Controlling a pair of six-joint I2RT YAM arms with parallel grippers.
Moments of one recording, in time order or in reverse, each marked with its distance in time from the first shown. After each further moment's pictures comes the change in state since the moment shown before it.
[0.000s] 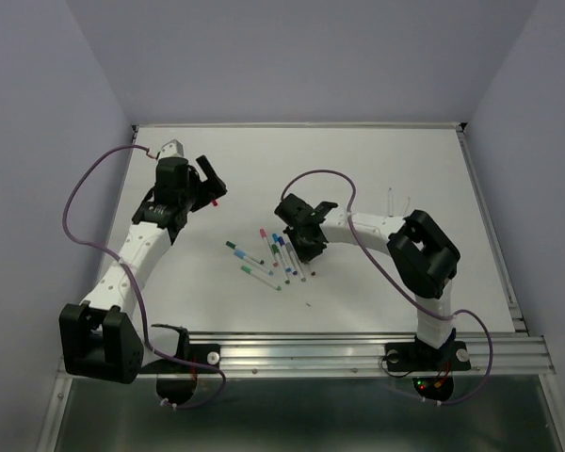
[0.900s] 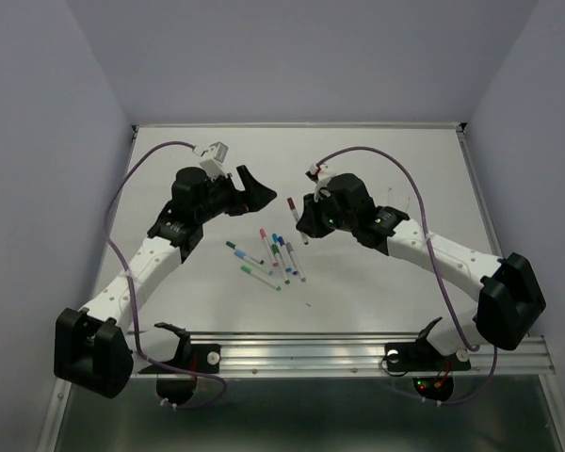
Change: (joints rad) left arm -0.129 -0.071 -0.122 0.300 0.433 -0.037; right arm -0.111 -0.521 -0.276 0.409 -0.222 -0.085
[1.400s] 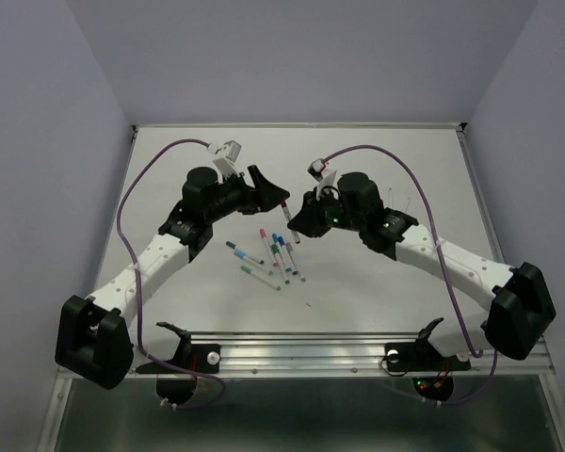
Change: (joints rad) left arm -0.118 0.050 0.000 0.156 0.043 -0.056; right arm 0.000 -0.066 -0.047 0.141 -0.227 0.026
